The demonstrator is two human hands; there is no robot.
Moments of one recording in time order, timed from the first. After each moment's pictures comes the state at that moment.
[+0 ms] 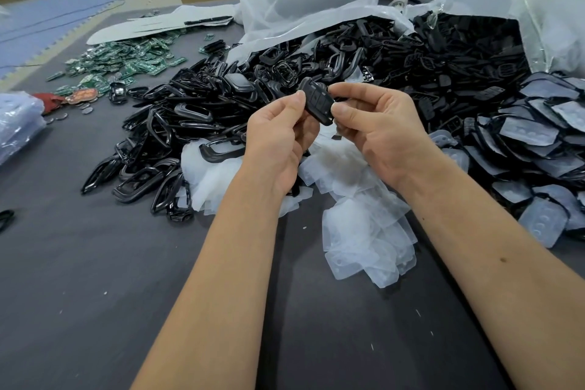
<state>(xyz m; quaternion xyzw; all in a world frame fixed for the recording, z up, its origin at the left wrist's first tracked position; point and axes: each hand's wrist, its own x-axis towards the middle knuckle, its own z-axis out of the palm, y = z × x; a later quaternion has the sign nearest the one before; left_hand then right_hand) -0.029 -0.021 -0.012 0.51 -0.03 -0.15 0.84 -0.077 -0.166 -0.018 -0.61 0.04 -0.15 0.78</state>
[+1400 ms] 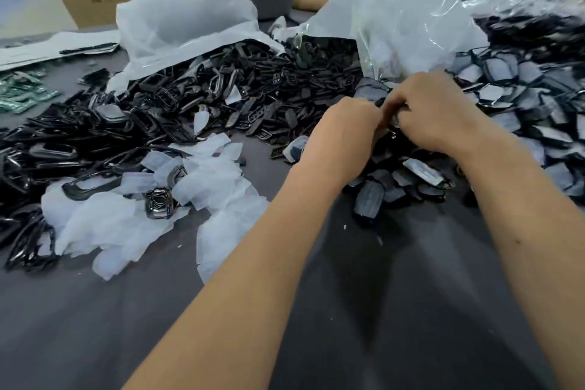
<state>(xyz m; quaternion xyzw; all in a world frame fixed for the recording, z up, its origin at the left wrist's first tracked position) -0.127 -0.214 0.018 0.81 -0.55 0.10 0.19 -0.211 -0.342 0.048 -0.96 0.18 -0.17 0.11</state>
